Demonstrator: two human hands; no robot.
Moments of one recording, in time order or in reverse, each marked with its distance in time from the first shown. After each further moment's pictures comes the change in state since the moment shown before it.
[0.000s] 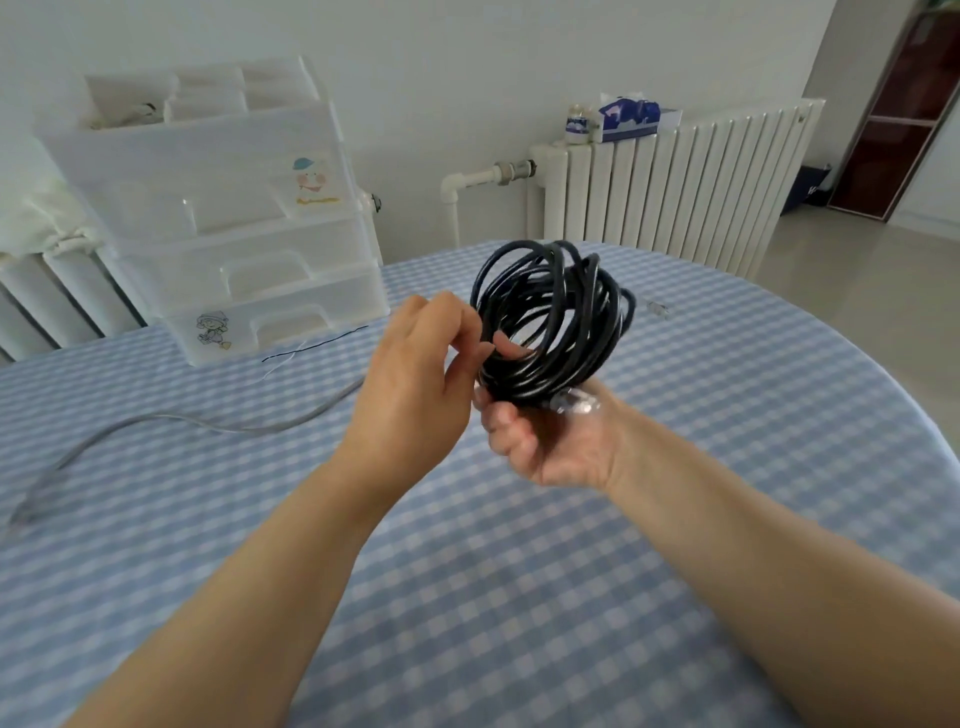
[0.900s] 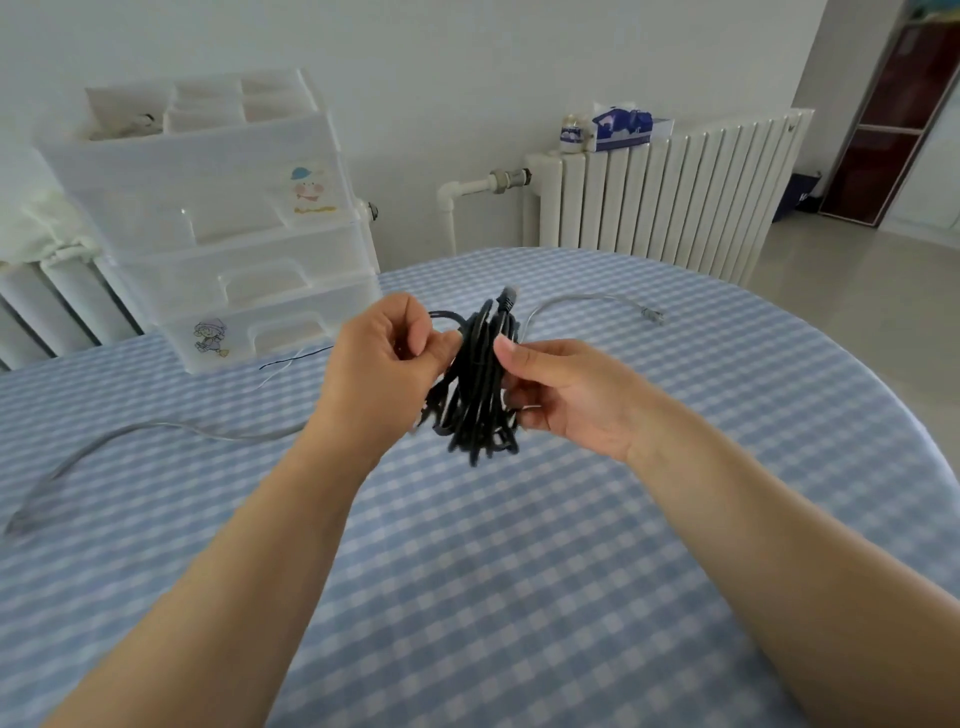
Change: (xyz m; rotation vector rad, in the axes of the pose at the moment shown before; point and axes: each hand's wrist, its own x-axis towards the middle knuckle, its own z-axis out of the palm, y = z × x) left_hand 0.015 -0.001 -0.015 -0.411 -0.016 -0.529; right_hand -0.010 -0.016 -0.008 -0.548 0.089 -0.454
